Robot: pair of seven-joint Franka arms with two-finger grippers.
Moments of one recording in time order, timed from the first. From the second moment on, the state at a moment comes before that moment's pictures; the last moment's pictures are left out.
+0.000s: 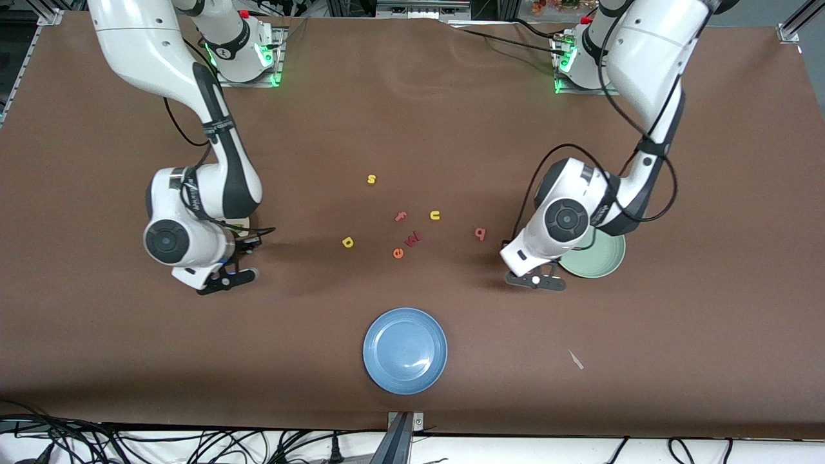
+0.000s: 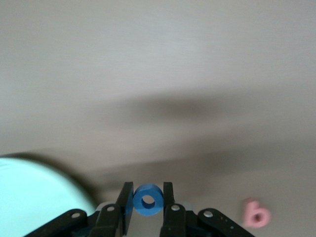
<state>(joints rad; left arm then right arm) -0.27 0.62 -0.12 -1.66 0.14 2.14 -0.29 0.42 0.61 -0.28 -1.69 0.12 2.01 -0.17</state>
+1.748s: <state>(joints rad) -0.04 0.53 -0.20 -1.82 0.10 1.97 -0.18 0.56 0.61 -0.11 -1.71 0.26 2.30 0.95</state>
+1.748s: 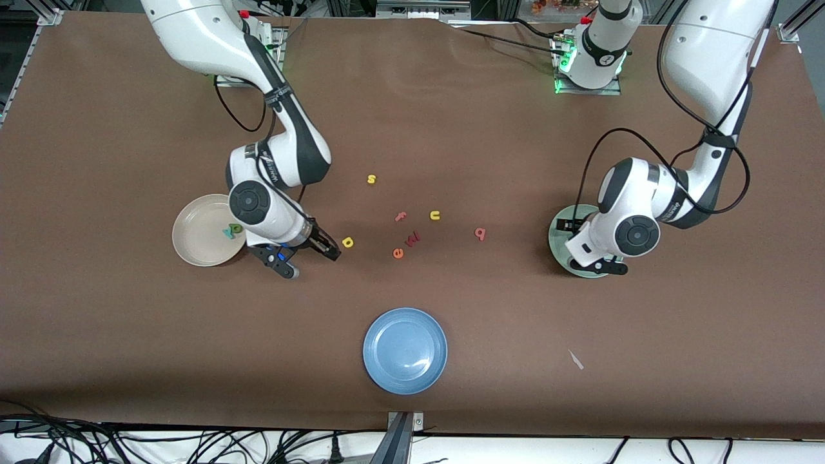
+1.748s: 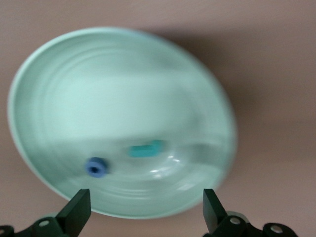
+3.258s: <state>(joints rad) -0.25 0.69 -0.31 -1.81 0.16 2.38 -0.41 0.63 0.72 -0.11 -1.70 0.30 2.42 1.06</state>
